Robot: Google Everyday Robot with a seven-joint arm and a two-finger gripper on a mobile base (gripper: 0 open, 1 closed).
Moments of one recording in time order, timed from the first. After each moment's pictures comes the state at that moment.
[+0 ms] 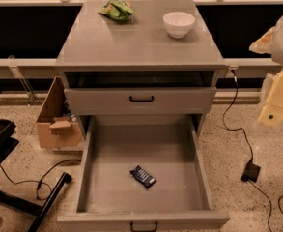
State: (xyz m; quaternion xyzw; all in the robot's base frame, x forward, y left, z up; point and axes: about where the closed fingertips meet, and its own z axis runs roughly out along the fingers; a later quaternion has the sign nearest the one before) arm 0.438 -0.217 0.976 -0.60 0.78 -0.03 0.16
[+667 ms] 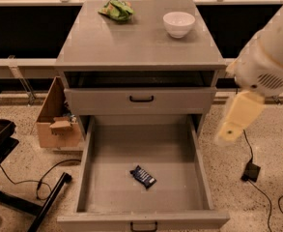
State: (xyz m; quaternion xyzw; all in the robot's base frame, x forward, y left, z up) arm 0.443 -0.181 0.930 -0.57 0.80 -0.01 0.16
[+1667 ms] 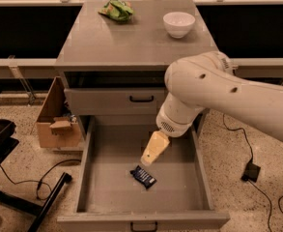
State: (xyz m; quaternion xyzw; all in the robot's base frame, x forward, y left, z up) arm 0.500 -0.070 0.733 -0.46 0.88 0.04 0.12
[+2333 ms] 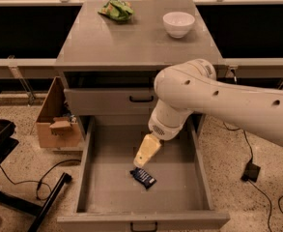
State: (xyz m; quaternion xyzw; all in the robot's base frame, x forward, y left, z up) arm 0.506 -0.051 0.703 -0.45 0.89 0.05 0.10
